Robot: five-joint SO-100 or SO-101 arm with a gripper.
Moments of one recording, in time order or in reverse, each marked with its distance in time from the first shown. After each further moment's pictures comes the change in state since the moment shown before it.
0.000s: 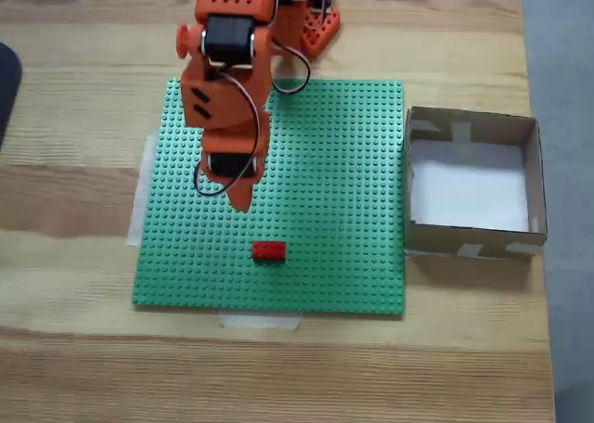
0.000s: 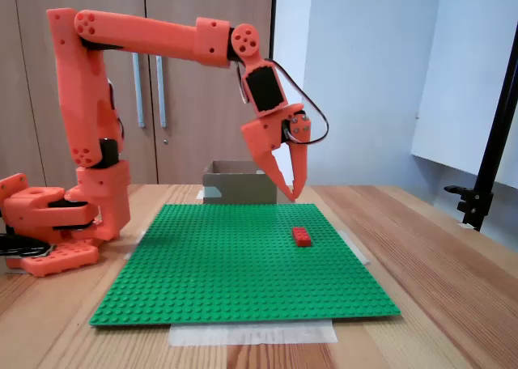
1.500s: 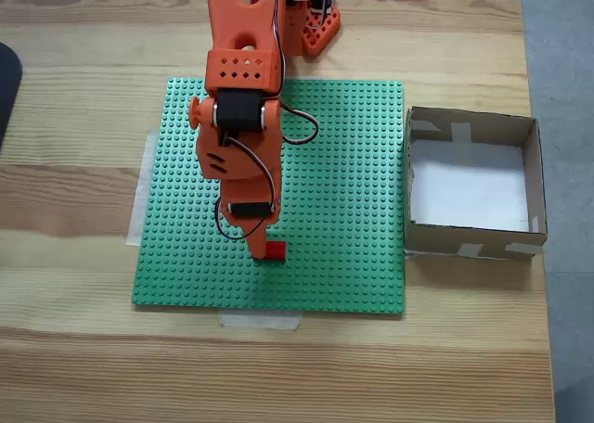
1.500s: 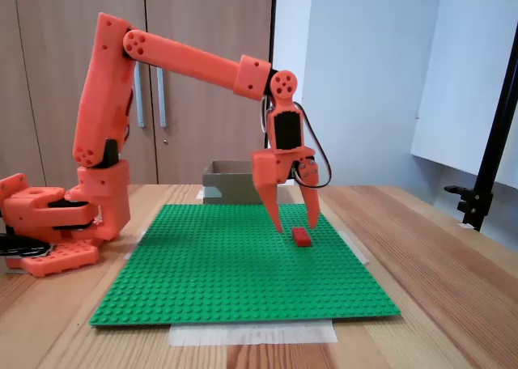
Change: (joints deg) arm -2.0 -19.5 -11.3 7.6 -1.4
